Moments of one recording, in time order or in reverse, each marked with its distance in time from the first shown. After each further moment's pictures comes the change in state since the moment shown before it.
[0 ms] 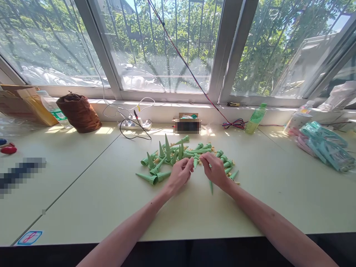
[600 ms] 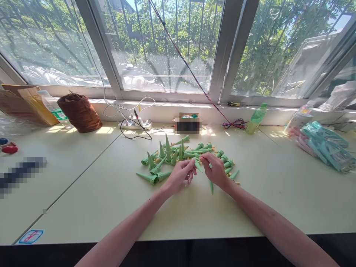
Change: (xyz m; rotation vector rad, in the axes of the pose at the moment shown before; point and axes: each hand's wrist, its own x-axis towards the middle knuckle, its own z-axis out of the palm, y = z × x) left_hand 0.001 -0.002 -0.006 -0.282 -0.219 -0.176; right_hand 0.000 -0.002 -0.001 0.062 0.019 -0.022
